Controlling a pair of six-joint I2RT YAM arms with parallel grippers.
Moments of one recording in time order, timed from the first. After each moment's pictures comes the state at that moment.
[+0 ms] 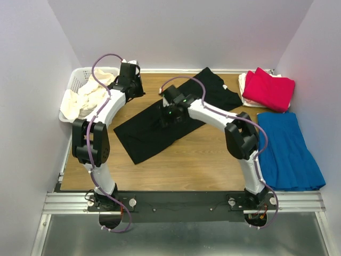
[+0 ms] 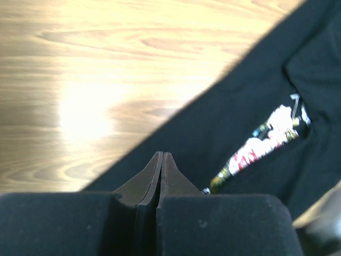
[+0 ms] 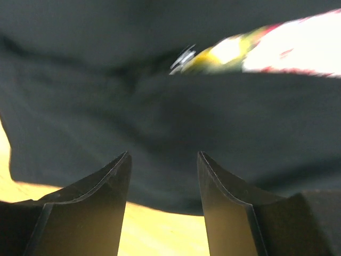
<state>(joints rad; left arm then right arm) -0.22 1.81 1.51 -0.40 0.02 -0.34 0.73 2.14 1.79 -0.61 -0.09 0.31</state>
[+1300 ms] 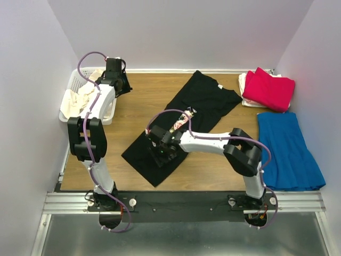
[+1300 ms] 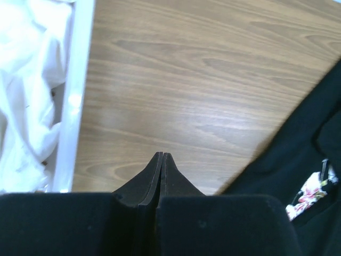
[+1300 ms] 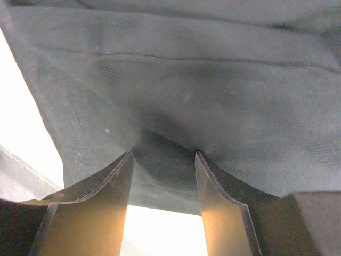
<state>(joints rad) -0.07 1.86 1.62 -0.51 0.00 -0.36 1.09 2.03 1.44 -0.55 -0.06 0.41</state>
